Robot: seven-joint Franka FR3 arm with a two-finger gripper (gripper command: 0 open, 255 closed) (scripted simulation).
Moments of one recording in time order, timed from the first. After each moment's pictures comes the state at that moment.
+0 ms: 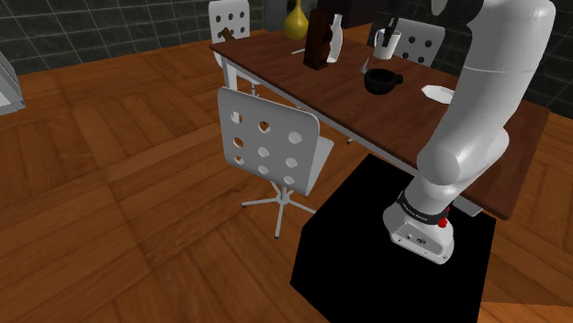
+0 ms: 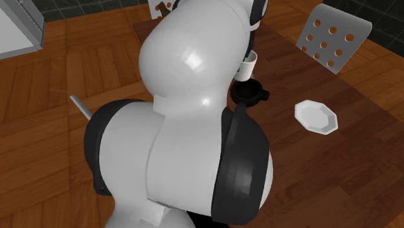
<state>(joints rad) -0.33 0.25 -0.59 -1.52 0.10 1.77 -1.15</state>
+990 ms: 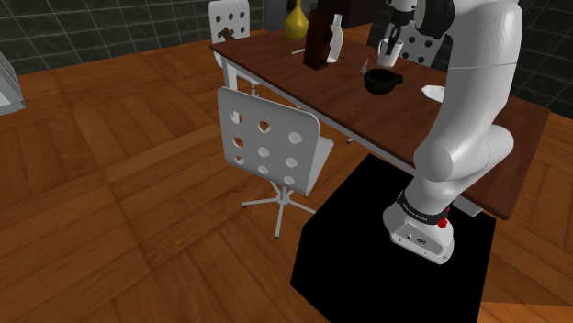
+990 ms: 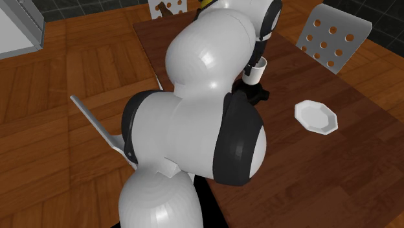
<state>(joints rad) -0.45 0.43 -0.59 -1.41 0.20 1.82 -1.27</state>
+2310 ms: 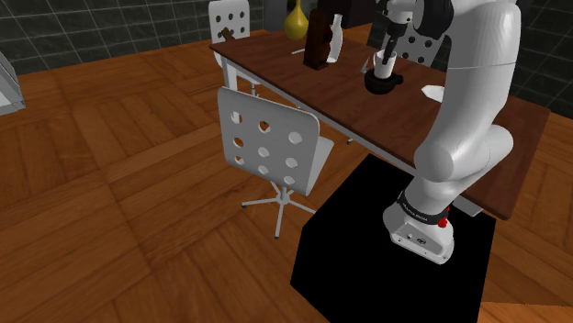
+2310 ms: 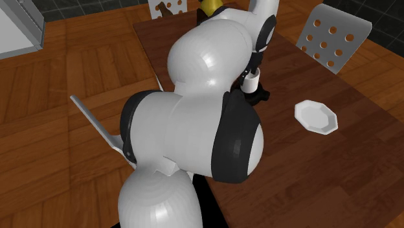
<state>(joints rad) -0.44 0.44 -0.59 -1.51 0.21 1.92 -1.27</state>
